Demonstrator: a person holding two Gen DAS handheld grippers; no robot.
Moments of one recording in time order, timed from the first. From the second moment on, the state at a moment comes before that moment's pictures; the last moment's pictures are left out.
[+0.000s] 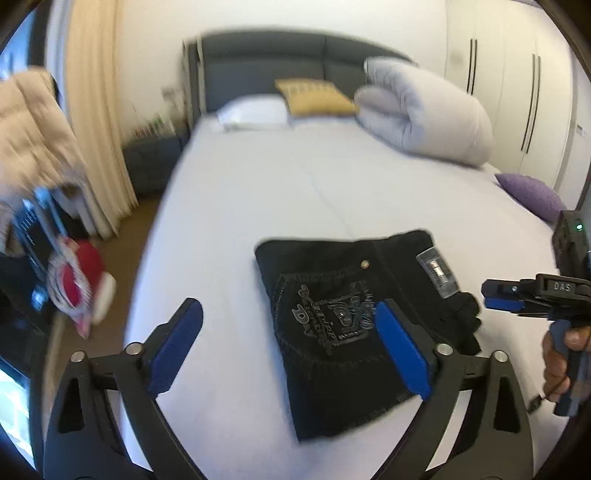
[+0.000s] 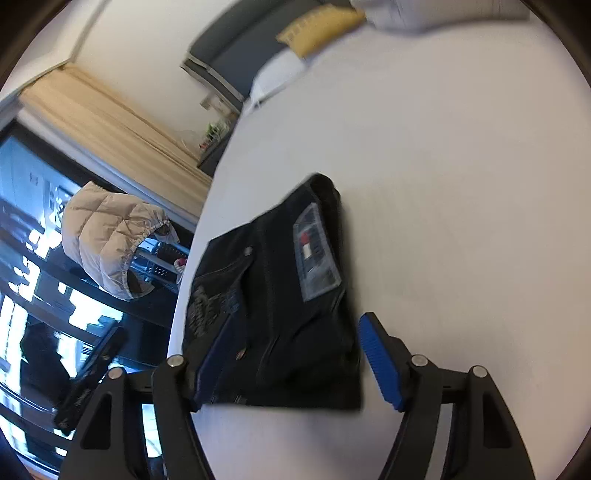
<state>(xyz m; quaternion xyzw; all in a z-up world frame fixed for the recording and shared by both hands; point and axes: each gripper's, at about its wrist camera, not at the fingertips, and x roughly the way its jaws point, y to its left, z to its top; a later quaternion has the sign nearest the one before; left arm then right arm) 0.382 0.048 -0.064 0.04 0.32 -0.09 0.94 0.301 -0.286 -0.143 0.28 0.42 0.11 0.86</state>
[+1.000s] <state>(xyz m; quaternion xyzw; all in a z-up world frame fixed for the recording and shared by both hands) 0.063 0.039 0.140 0.05 0.19 0.00 0.98 0.057 -0.210 0.101 0.07 0.16 -0.03 0.98</state>
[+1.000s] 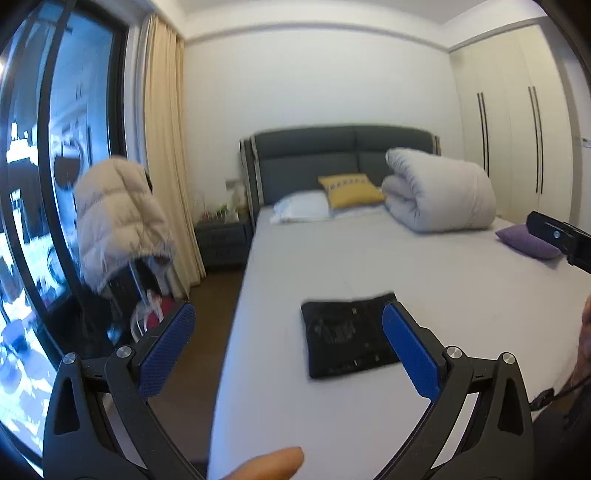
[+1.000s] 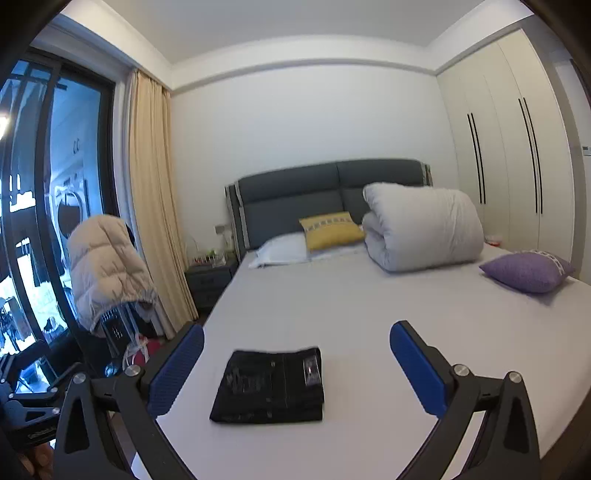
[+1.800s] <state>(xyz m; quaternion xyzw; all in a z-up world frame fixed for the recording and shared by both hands) 0.132 0.022 0.060 0.00 0.34 -0.02 0.94 0.066 -0.190 0.060 0.07 0.29 -0.04 0.95</state>
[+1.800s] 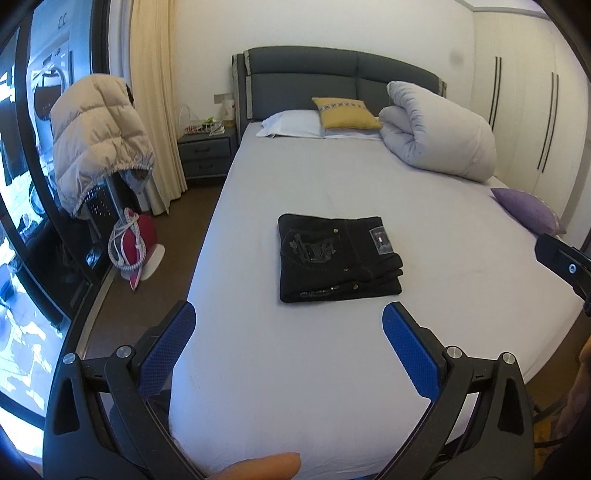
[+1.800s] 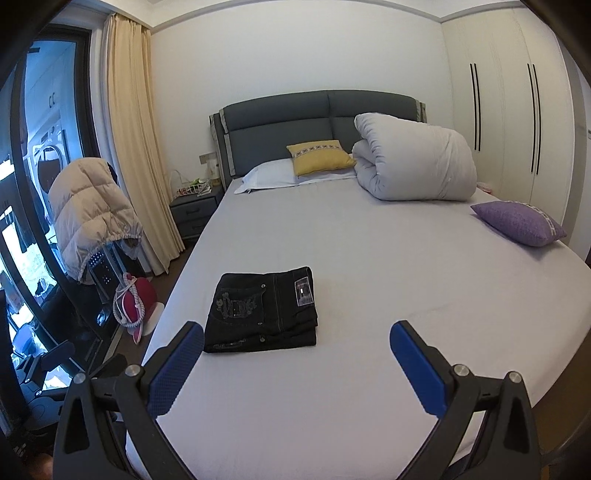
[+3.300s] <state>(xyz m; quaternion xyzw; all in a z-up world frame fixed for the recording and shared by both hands) 0.186 0.041 0.003 -0.02 0.39 0.02 0.92 0.095 -0.163 0.021 0.05 0.36 -0.02 0.93</state>
